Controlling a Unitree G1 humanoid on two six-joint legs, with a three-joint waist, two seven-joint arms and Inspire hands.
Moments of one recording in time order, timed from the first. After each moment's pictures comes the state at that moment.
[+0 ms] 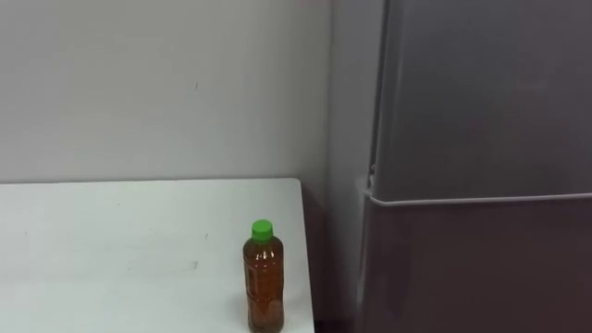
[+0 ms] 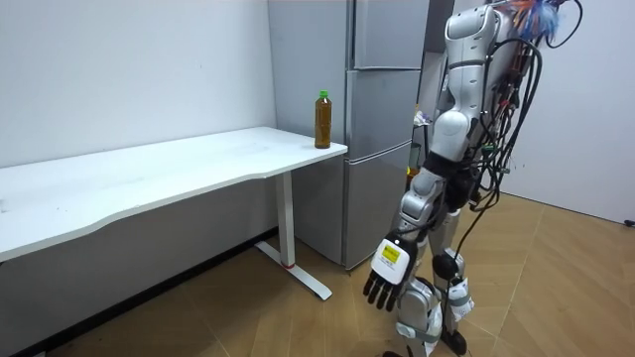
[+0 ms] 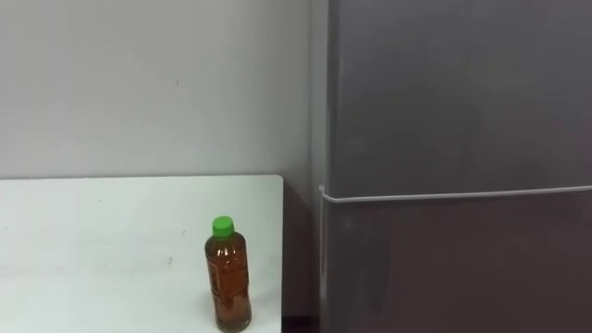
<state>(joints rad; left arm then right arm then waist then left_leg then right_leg) 0.25 0.17 0.10 1.12 0.14 0.12 0.11 0.12 -0.20 0.01 1.24 0.43 0.02 0.17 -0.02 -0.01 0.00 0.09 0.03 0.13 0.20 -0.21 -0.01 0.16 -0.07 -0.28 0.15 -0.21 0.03</state>
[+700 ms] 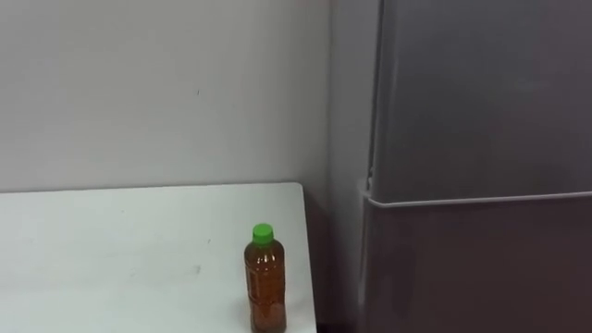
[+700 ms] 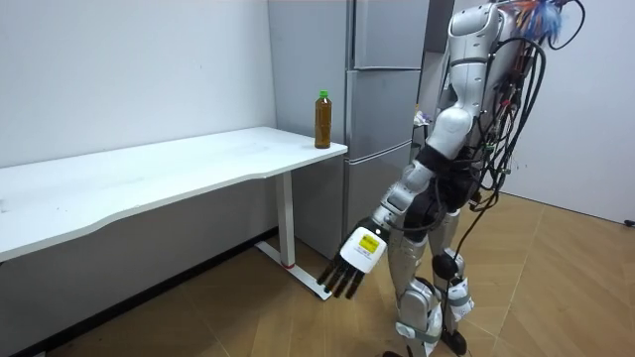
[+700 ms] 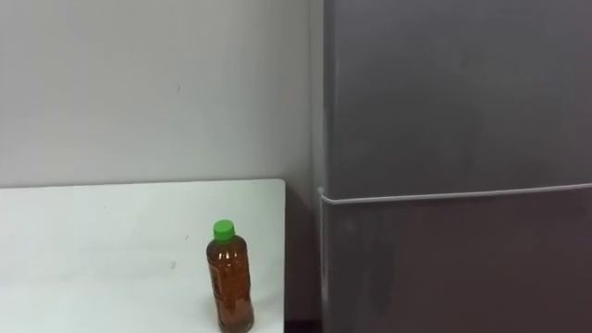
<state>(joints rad) 0.23 0.18 0.28 0.95 -0.31 -0.01 0.31 0.18 -0.23 -0.08 1.20 0.42 0.01 0.19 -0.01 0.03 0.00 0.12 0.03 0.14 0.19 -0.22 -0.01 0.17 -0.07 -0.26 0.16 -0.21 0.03</state>
